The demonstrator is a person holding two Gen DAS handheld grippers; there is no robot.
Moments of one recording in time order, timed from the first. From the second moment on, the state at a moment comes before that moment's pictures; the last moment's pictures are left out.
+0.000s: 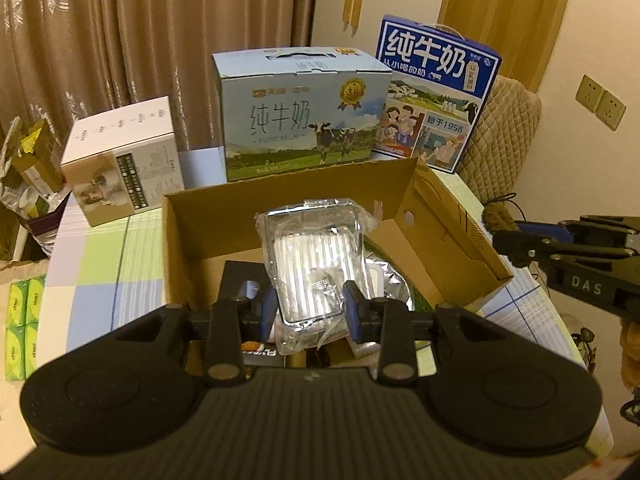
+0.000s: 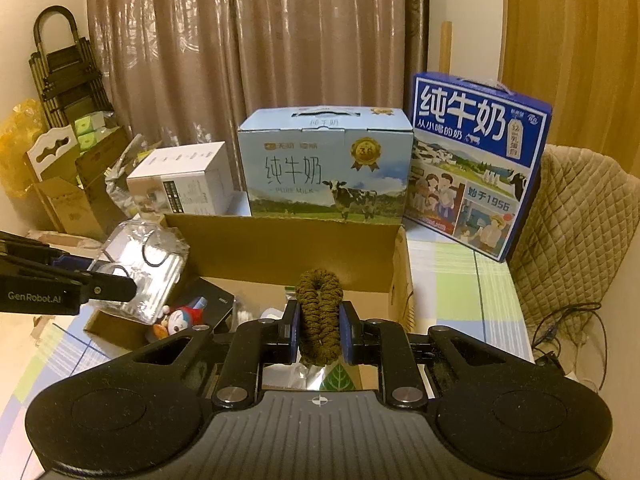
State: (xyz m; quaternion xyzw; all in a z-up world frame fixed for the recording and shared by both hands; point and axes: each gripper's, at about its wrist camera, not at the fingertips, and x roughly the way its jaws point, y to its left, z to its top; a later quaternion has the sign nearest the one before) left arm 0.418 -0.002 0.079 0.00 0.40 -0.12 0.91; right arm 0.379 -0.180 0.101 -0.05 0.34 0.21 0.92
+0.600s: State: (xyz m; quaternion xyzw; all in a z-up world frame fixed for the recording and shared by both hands) left arm 0.446 -0.017 0.055 0.01 0.41 -0.11 0.91; right arm 0.401 -0.188 0.076 -0.04 0.36 0.20 0.91
